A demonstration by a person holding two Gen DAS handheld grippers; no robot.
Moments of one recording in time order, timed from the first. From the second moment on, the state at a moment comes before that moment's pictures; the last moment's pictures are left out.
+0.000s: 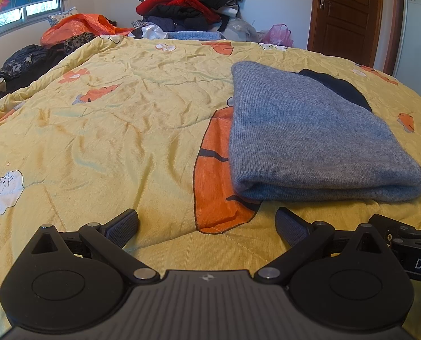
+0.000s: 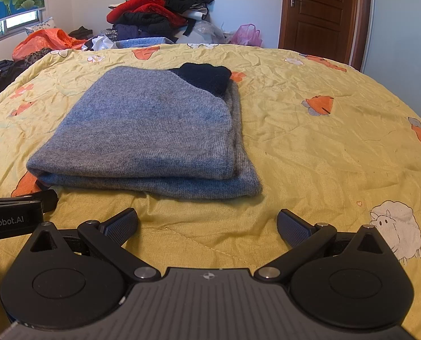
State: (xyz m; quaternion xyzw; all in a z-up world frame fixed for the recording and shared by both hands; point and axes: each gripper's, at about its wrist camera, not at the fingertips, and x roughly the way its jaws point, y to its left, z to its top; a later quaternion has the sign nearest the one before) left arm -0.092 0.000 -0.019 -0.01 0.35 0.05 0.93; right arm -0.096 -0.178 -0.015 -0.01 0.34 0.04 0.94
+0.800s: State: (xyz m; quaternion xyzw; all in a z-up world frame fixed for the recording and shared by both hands) left arm -0.119 0.012 0.014 -0.01 0.31 0.06 0.95; right arm -0.096 -0.181 -0.013 0.00 0.35 0.04 0.94
